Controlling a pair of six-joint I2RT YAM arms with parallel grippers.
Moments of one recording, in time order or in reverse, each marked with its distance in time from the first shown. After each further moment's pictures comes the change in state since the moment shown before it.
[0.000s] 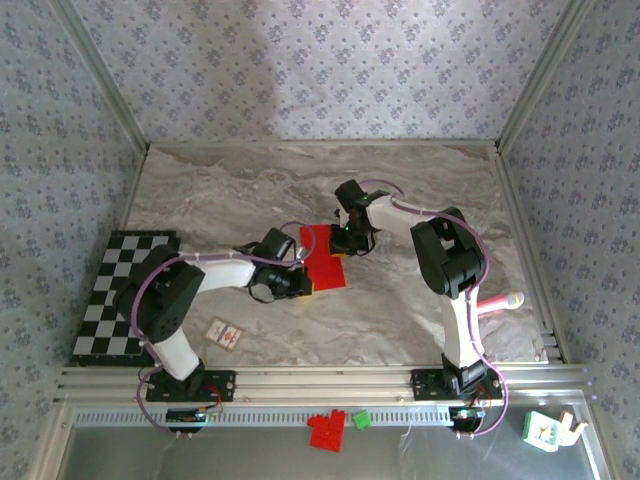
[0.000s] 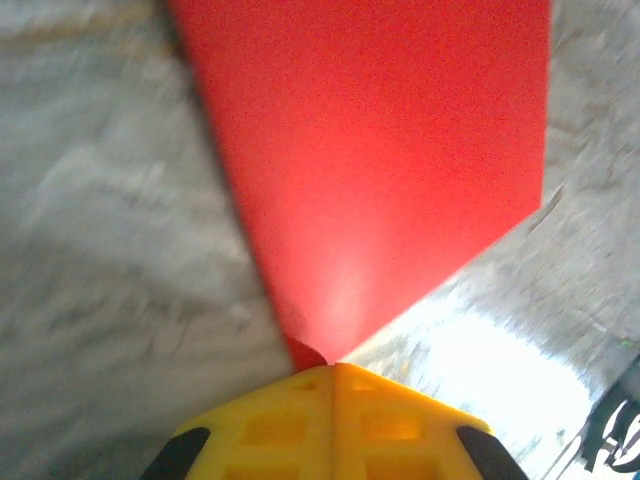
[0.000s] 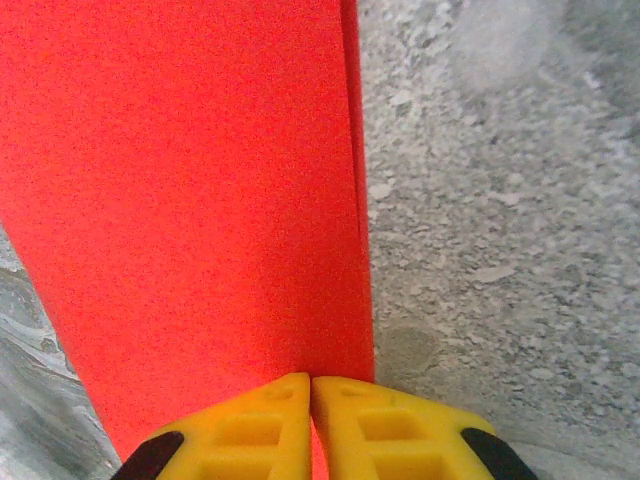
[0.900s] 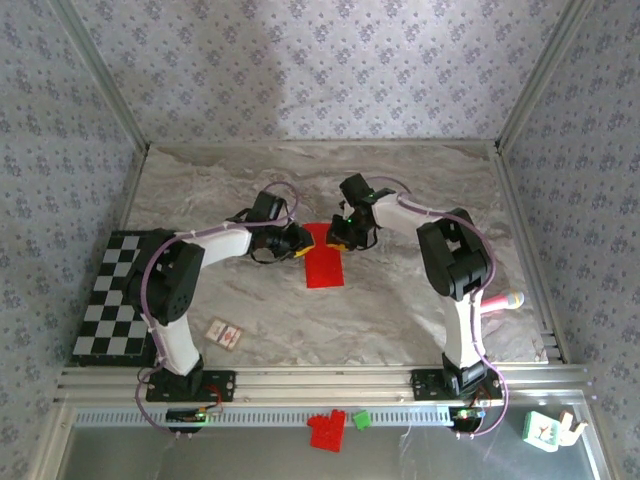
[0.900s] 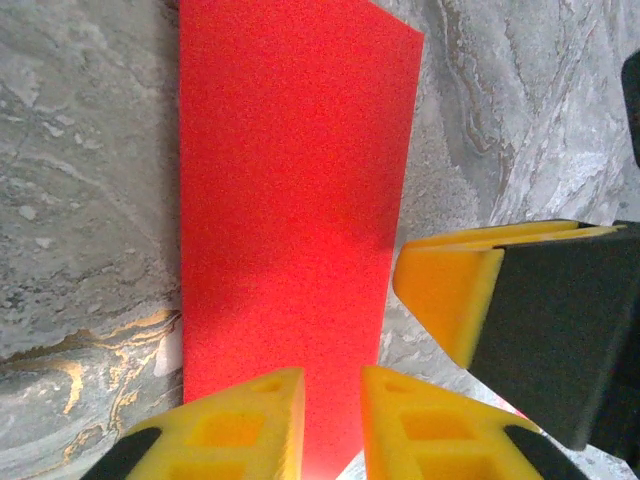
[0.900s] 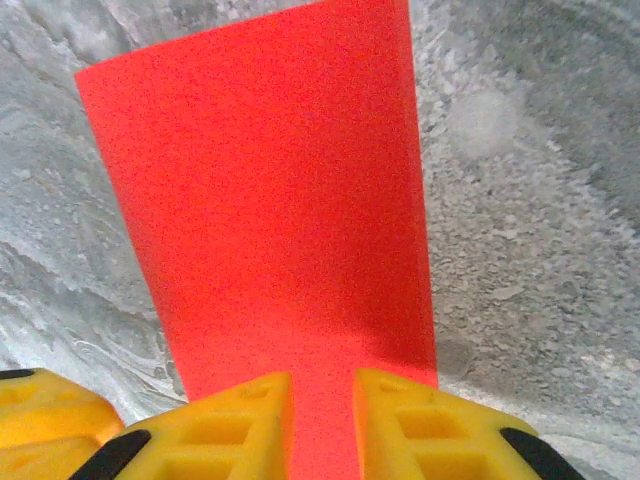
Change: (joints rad) left arm 0.158 0.125 0.262 0.058 0.008 -0.233; right arm -0.023 -0.075 -0.006 0.098 -0.076 0.169
